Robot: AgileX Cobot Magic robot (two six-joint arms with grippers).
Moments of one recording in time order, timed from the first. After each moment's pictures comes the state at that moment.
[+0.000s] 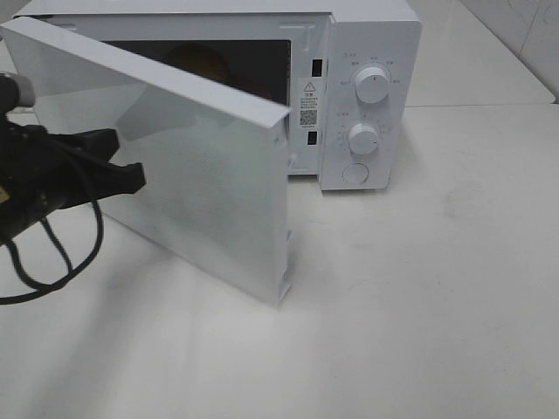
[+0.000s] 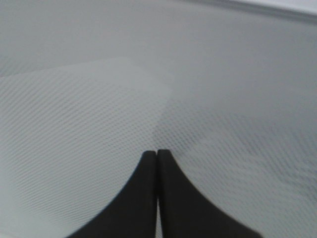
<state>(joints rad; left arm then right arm) -0.55 1.63 -0.43 -0.24 -0.90 0.00 0.08 0.00 -0.51 -0.10 1.00 0.11</state>
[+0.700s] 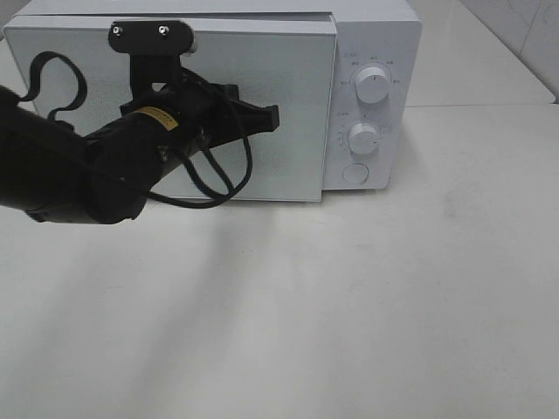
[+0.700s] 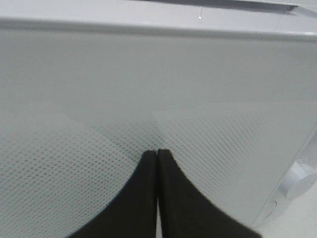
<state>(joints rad) -0.73 1.92 -0.93 -0.47 -0.75 0.14 0.08 0.00 -0.51 -0.10 1.00 0.11</state>
